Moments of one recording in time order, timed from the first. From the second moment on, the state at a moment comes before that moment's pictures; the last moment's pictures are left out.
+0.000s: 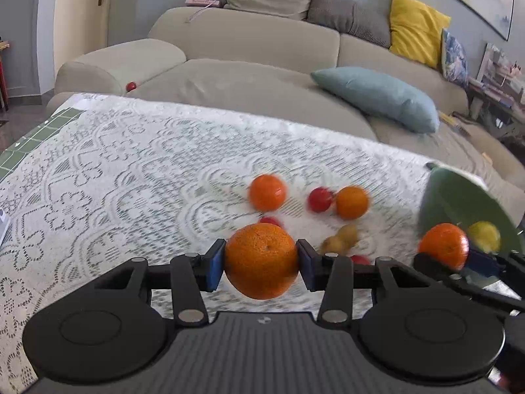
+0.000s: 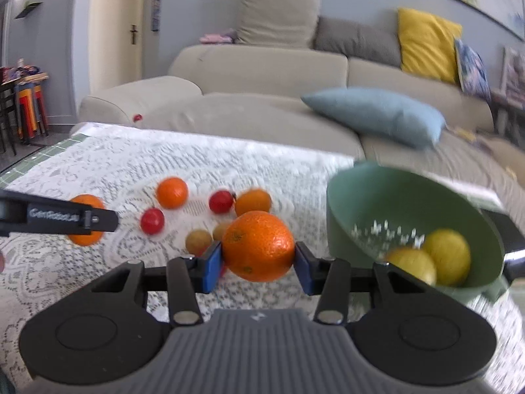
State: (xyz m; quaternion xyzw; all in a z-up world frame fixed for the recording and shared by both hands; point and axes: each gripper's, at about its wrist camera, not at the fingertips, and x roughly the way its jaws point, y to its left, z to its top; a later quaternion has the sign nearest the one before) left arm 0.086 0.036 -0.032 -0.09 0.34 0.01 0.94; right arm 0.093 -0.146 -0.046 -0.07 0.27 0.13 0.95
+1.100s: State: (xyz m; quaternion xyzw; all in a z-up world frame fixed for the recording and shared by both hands) left arm 0.184 -0.134 0.008 -0.16 0.43 -0.05 0.89; right arm 0.194 -0.279 0.006 -0.21 0.32 0.21 0.90
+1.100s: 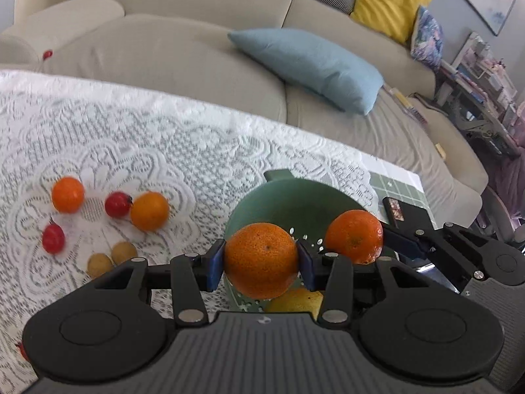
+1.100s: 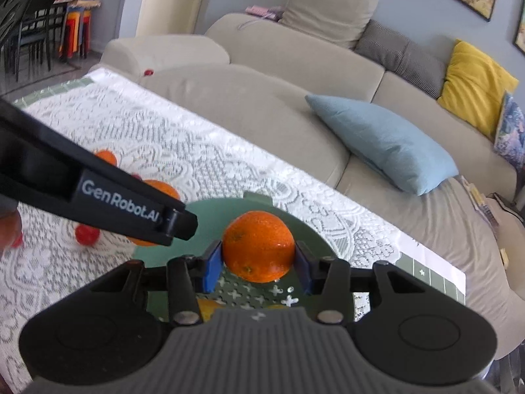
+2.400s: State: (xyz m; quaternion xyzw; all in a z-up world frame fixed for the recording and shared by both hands) left arm 0.220 -0.152 -0.023 -0.14 0.51 -0.08 0.84; right arm 0.254 -0.272 -0.047 -0.22 0.44 0.25 0.83
